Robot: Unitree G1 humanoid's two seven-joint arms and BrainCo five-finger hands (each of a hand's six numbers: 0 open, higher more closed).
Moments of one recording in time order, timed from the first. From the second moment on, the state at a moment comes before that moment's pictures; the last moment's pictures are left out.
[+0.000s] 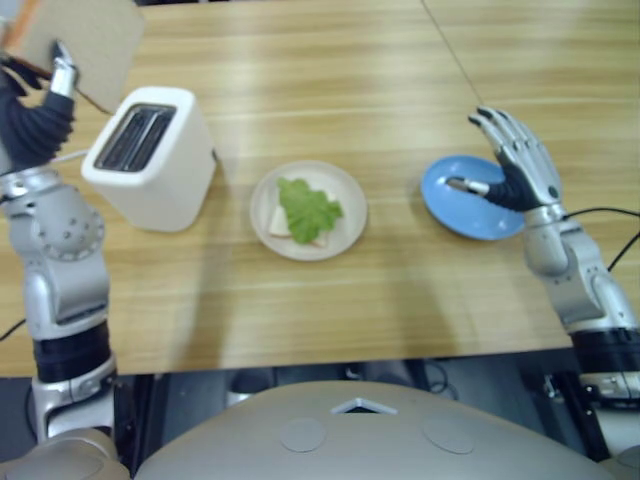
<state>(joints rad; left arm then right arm) -0.14 0.45 0.36 -0.48 0.52 0.00 0.33 -0.04 -0.70 -0.04 0.08 -0.62 -0.34 -0.25</state>
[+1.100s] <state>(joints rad) -0.24 0.23 -0.14 0.18 0.05 0.04 -0.32 -0.06 -0.66 -0.01 0.14 -0.62 -0.36 -0.25</state>
